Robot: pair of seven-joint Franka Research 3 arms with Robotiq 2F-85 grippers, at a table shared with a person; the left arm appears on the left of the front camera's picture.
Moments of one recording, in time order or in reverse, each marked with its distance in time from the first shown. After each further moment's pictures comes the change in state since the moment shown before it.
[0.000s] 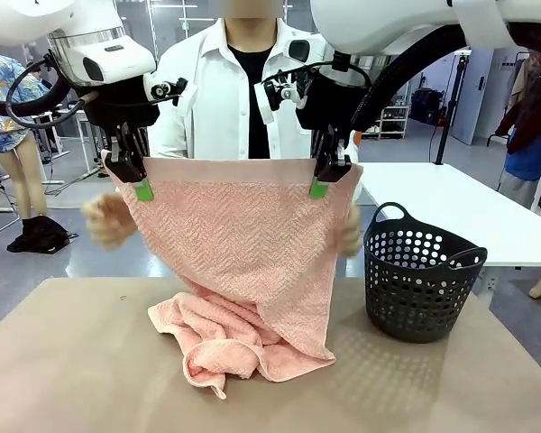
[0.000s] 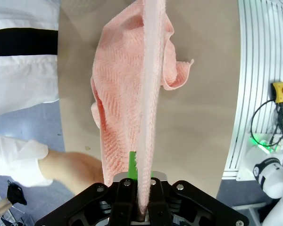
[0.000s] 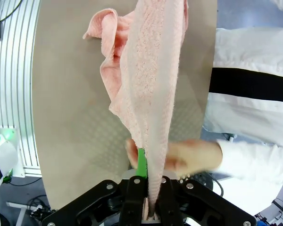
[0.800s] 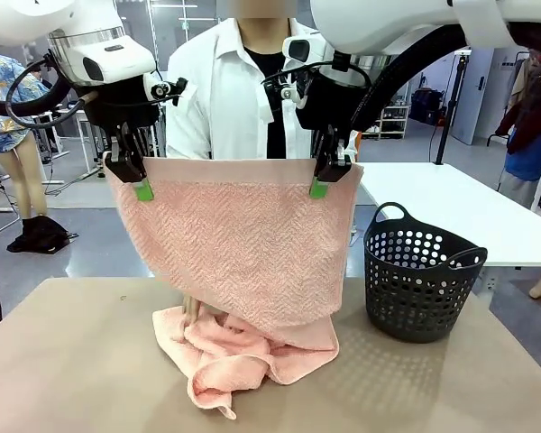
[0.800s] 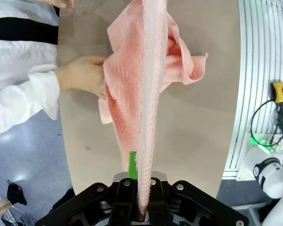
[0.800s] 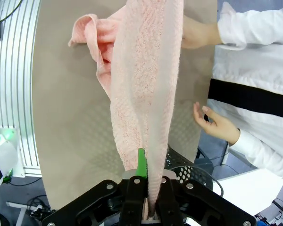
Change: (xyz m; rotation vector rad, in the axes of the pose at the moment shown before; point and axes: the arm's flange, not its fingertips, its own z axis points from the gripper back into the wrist) left arm 0.000 0.000 0.000 0.000 0.000 0.000; right arm 0.000 0.000 0.000 0.000 0.000 0.000
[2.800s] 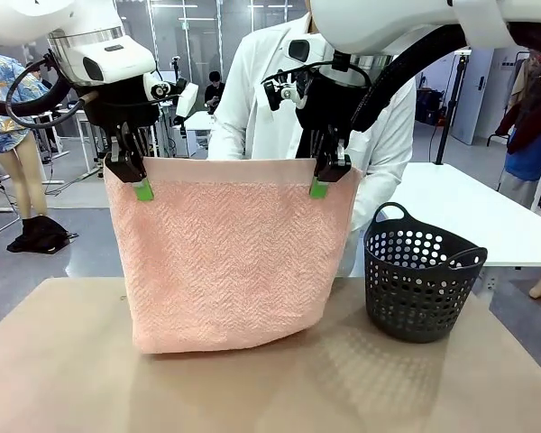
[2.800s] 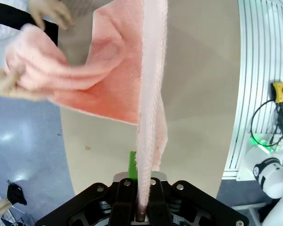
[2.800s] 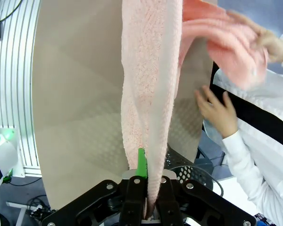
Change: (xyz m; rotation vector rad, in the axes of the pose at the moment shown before) left arm 0.000 0.000 0.000 0.000 0.000 0.000; right arm 0.000 0.000 0.000 0.000 0.000 0.000
